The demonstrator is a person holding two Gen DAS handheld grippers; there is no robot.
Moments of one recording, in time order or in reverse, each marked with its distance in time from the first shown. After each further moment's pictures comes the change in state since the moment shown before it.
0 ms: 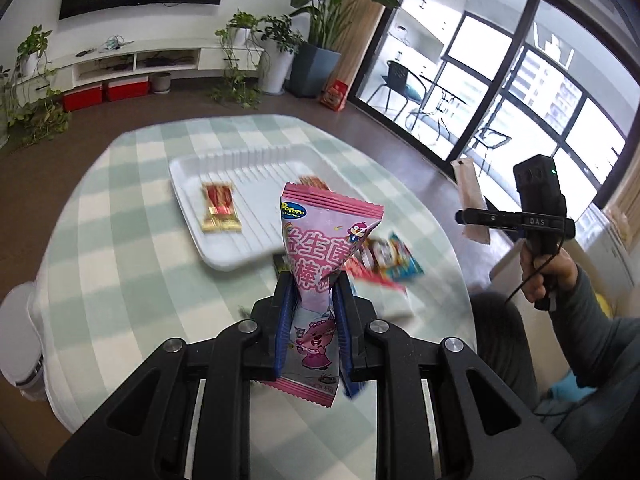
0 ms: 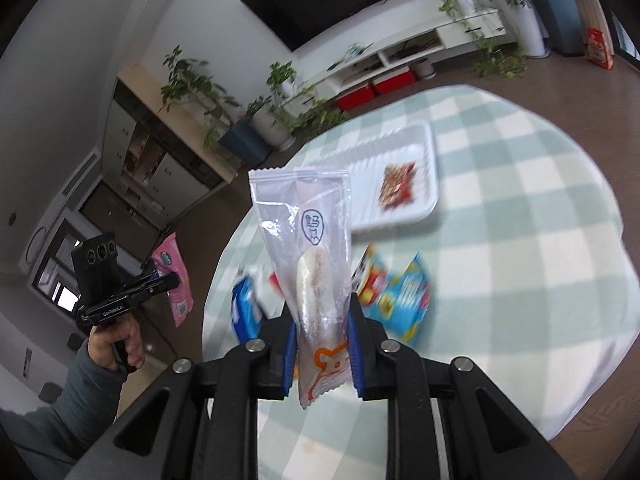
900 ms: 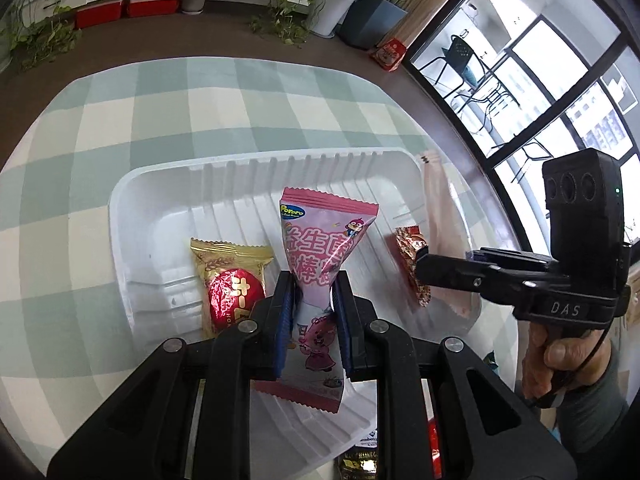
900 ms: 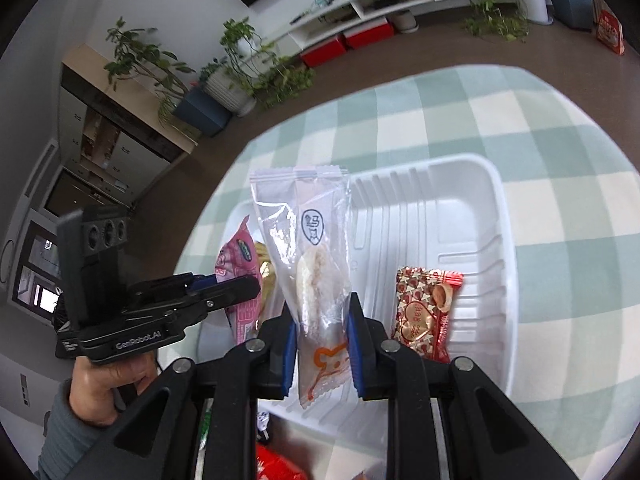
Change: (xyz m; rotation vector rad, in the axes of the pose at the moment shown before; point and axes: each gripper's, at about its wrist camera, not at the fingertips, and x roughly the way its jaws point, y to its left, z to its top) left arm 0.220 0.099 0.115 -0.225 0.230 0.035; right arm 0.207 -0.026 0.128 0.050 0.246 -0.108
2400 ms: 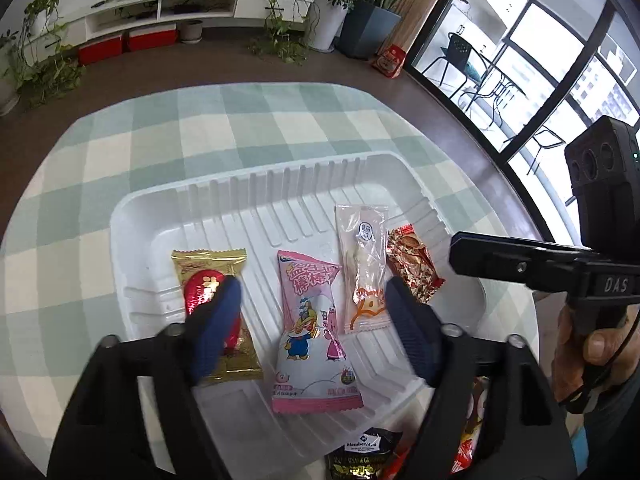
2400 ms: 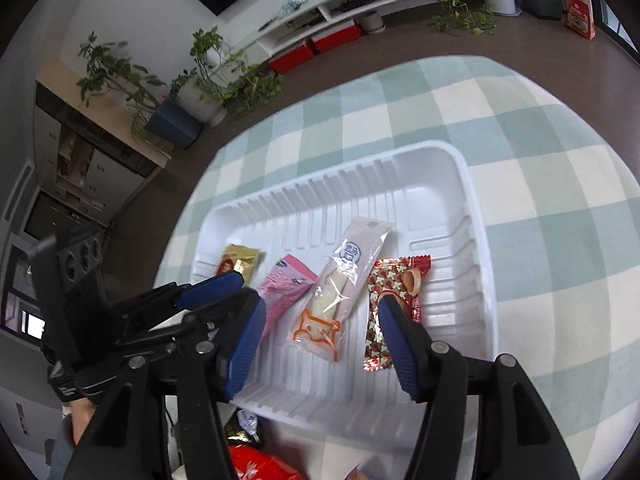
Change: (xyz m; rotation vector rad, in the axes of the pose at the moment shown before) left arm -0.004 -0.035 -0.004 0.095 -0.087 0.093; right arm -0.031 -0.002 -0.006 0.081 -0.083 -0.056
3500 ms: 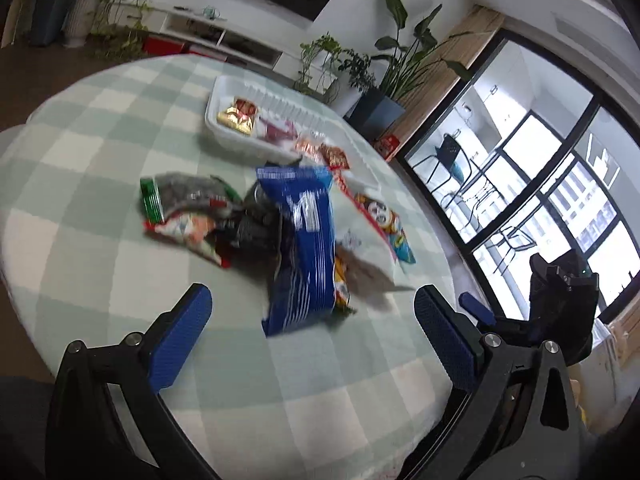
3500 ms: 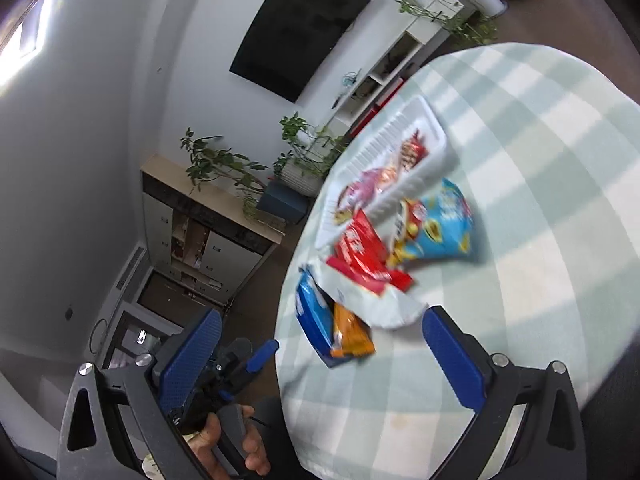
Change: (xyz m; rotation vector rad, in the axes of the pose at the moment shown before) left arm -0.144 -0.078 -0.310 -0.290 -0.282 -0.092; right arm -0.138 -0.038 -0.260 0.164 -0.287 0.431
